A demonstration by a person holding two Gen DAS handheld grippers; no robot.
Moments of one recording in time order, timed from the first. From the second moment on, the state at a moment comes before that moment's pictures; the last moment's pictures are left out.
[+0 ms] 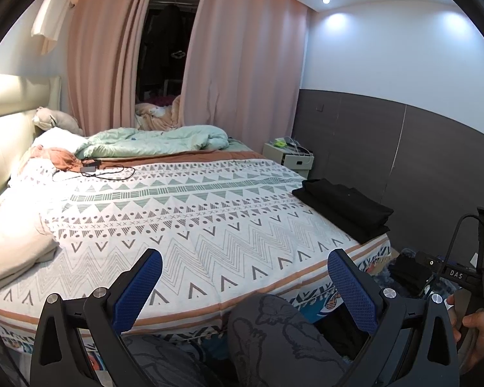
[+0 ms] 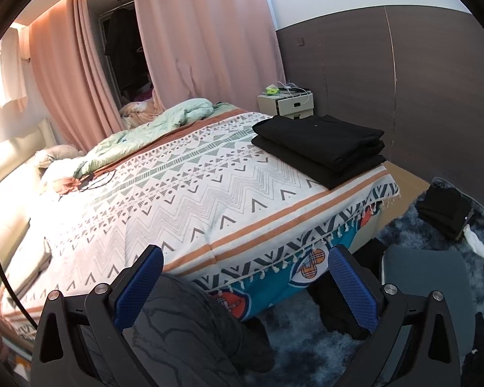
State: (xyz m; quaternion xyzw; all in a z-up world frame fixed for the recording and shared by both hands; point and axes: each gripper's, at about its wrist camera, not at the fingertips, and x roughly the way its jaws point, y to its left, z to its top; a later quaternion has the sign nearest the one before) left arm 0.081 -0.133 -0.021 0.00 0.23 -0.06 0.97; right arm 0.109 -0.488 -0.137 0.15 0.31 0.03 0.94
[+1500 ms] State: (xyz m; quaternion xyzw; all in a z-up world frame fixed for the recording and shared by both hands) left arm 0.055 -0.138 -0.005 0.02 0.21 -0.05 0.98; right arm 0.111 -0.489 -0.130 0.16 0.29 0.04 0.94
